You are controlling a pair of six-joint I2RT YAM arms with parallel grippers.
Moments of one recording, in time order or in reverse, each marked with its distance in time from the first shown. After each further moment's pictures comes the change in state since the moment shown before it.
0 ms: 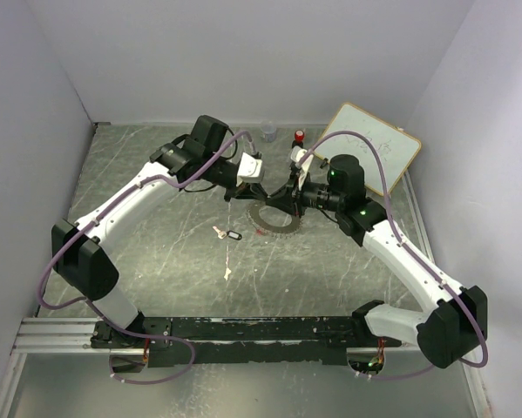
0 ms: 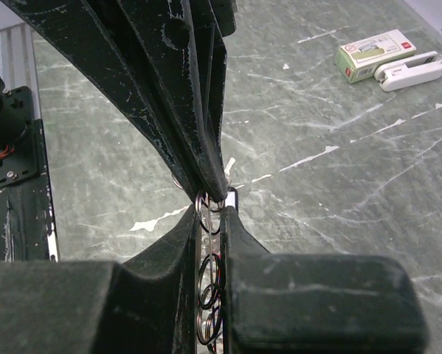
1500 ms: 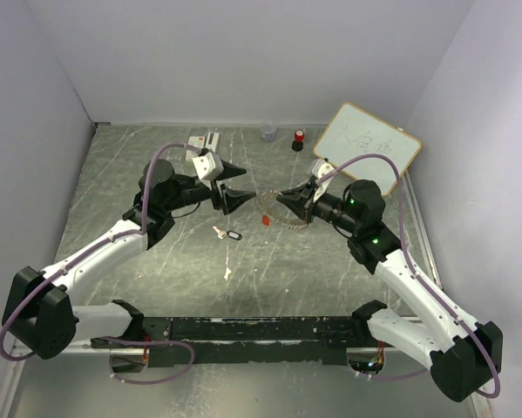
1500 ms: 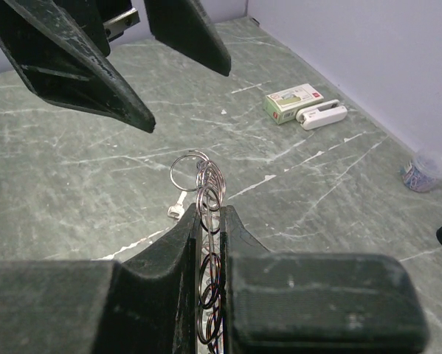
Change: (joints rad) left arm 0.068 -0.405 -0.724 1.154 -0.276 -0.814; right arm 0.009 -0.232 -0.205 0.235 0.182 0.031
